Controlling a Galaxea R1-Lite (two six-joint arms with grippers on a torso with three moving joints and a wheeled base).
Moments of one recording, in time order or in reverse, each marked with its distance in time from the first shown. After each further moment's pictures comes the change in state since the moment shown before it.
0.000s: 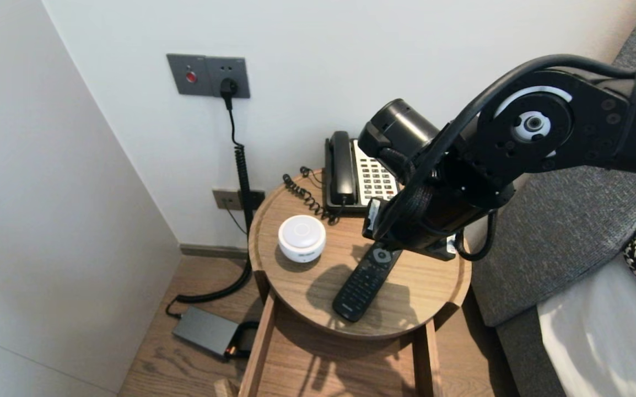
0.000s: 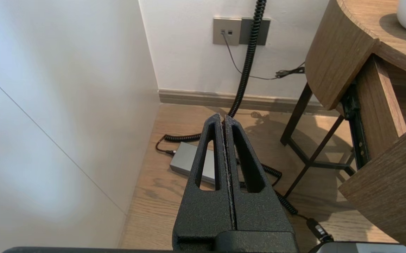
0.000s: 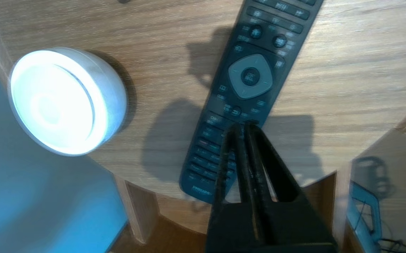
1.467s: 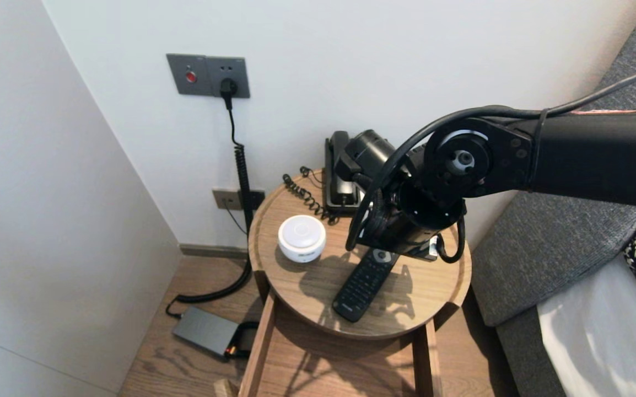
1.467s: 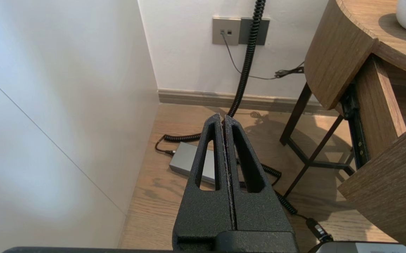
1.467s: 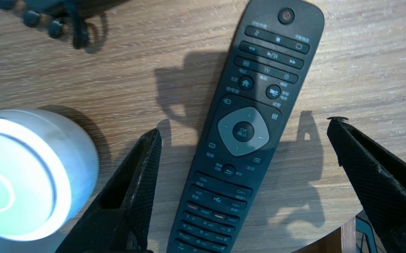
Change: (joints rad) left arm 0.000 0.000 0.000 0.000 -0.001 0.000; right arm 0.000 0.097 0.002 -0.052 -0.154 0.020
